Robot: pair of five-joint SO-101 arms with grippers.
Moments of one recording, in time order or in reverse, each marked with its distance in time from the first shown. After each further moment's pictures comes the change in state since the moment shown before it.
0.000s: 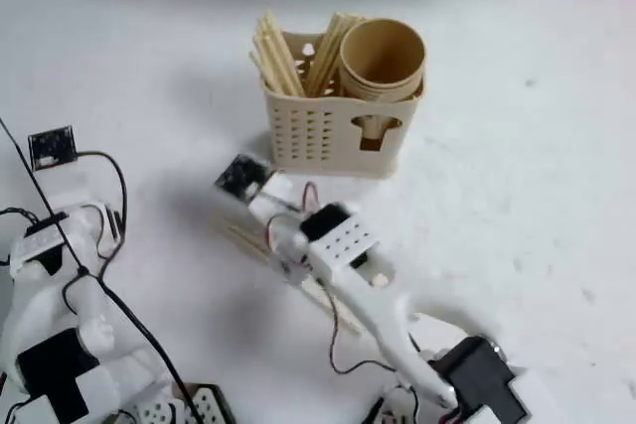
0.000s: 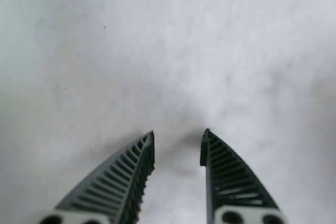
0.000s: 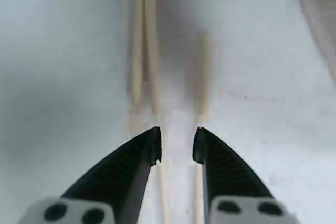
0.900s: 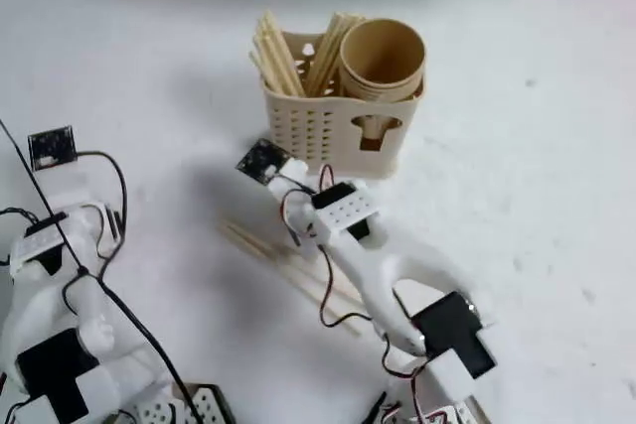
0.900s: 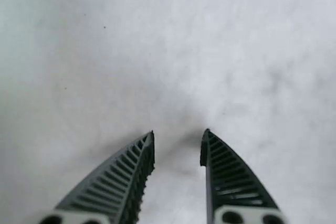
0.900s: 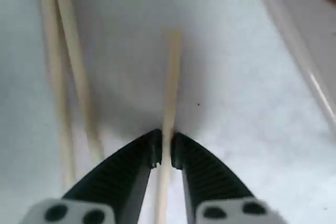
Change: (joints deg) left arm 0.0 0.0 0.0 0.0 0.0; right arm 5.5 15.6 -4.9 -5.3 6.1
